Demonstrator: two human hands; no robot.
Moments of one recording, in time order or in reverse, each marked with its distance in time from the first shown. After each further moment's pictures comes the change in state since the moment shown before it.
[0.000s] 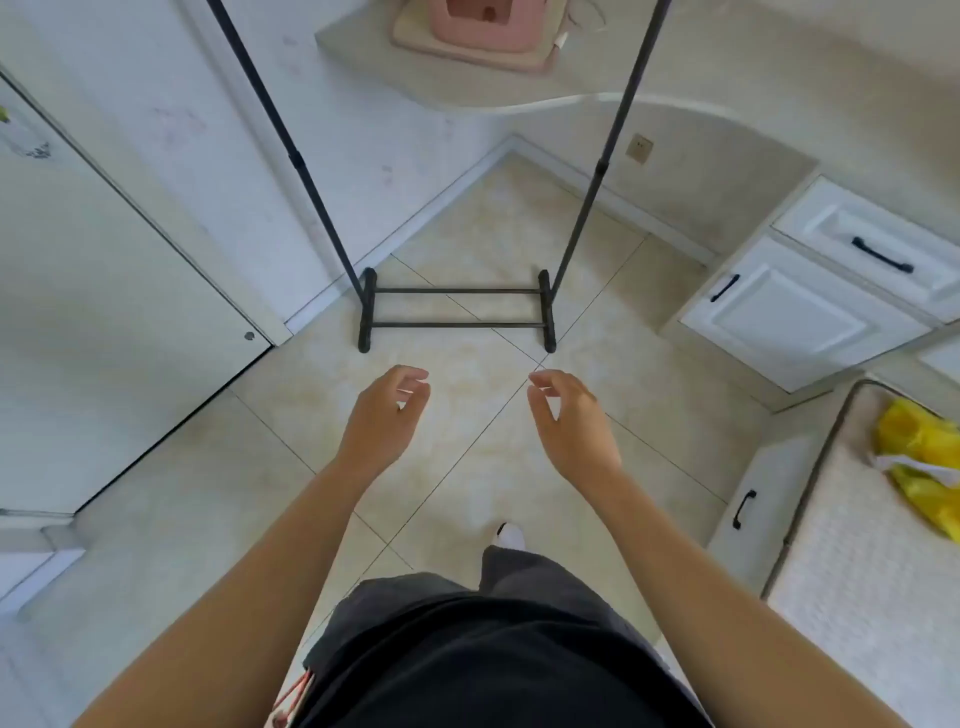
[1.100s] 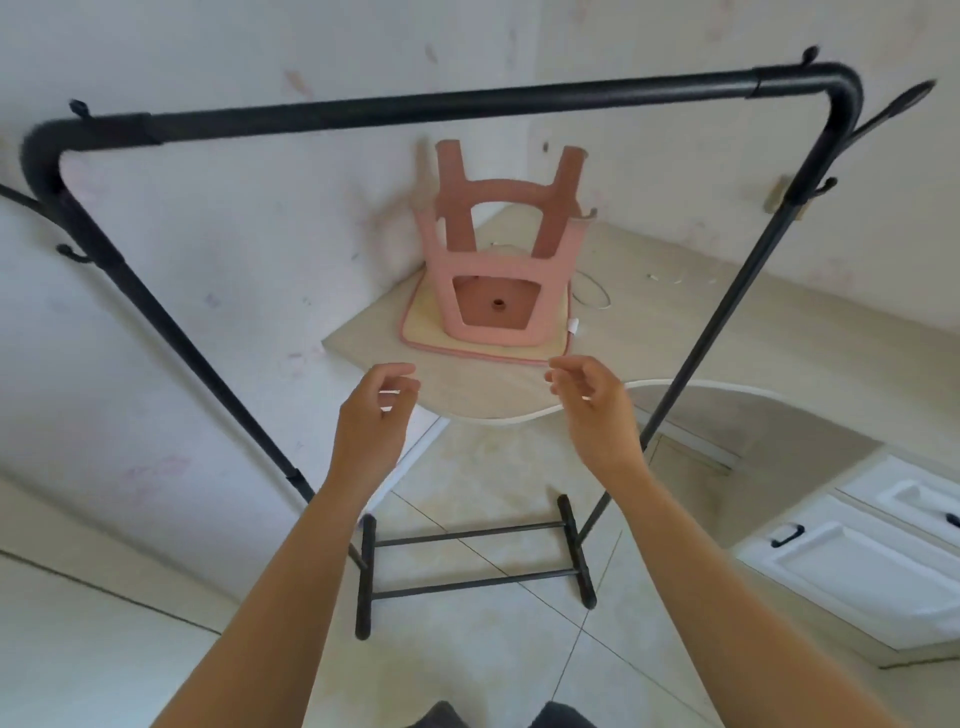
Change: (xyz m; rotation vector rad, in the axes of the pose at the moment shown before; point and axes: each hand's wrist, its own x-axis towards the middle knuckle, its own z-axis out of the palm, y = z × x) left_hand 0.469 0.166 -0.195 -0.256 0.195 0.263; right_hand 0.482 -0.207 -0.080 0.399 0.339 -0.128
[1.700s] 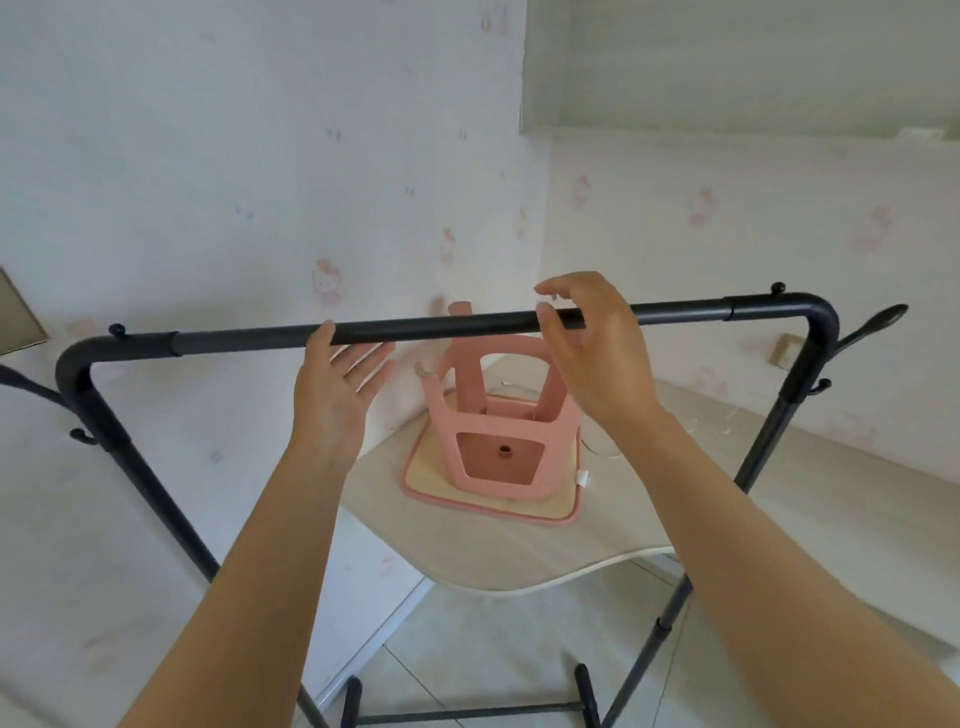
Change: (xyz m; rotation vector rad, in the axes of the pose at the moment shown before) left_hand 0.145 0.156 -0.036 -1.052 0.222 -0.059; right_hand 0.174 -0.160 -0.040 -0.309 0.225 -0.747
